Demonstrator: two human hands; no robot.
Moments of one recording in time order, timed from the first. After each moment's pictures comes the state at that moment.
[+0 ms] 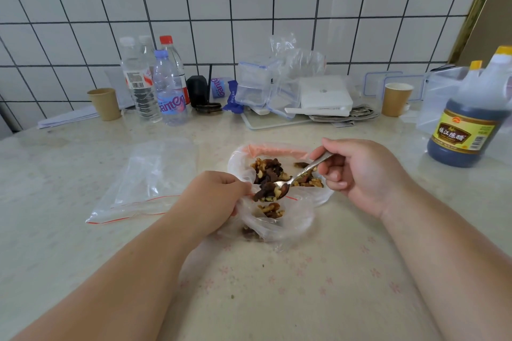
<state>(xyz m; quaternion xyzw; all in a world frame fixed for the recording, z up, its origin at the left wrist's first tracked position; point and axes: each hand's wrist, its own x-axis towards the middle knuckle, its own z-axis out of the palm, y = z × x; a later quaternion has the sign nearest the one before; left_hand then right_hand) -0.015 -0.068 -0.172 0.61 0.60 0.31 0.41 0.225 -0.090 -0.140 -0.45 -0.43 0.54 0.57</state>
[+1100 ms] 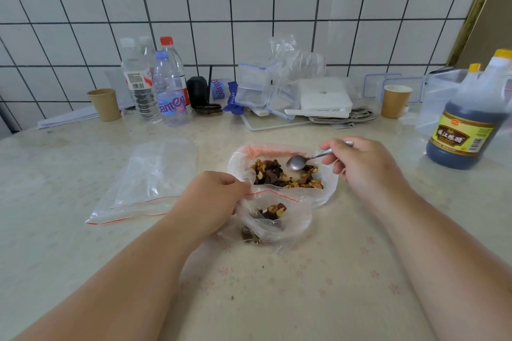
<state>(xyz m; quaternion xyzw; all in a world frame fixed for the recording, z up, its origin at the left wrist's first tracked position) -0.015 -0.072 -0.169 0.62 0.59 0.32 0.40 0.236 -0.087 -0.149 -0.64 -0.52 0.23 0.52</state>
